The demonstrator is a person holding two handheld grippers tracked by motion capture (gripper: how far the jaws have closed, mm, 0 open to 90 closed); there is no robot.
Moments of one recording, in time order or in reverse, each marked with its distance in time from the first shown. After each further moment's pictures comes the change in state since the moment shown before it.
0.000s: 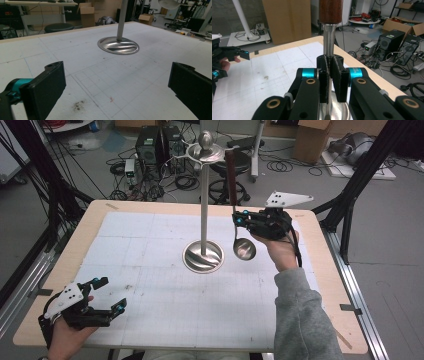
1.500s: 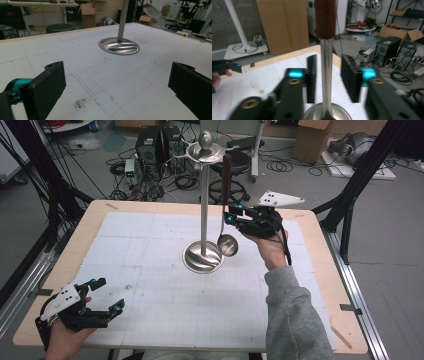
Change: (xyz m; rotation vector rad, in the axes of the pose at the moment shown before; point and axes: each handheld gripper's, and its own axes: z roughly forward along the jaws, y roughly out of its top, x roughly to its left) left arm 0.000 0.000 -0.005 -0.004 0.004 -0.005; right arm 0.000 -0.004 0.021 -0.082 -0.025 0.026
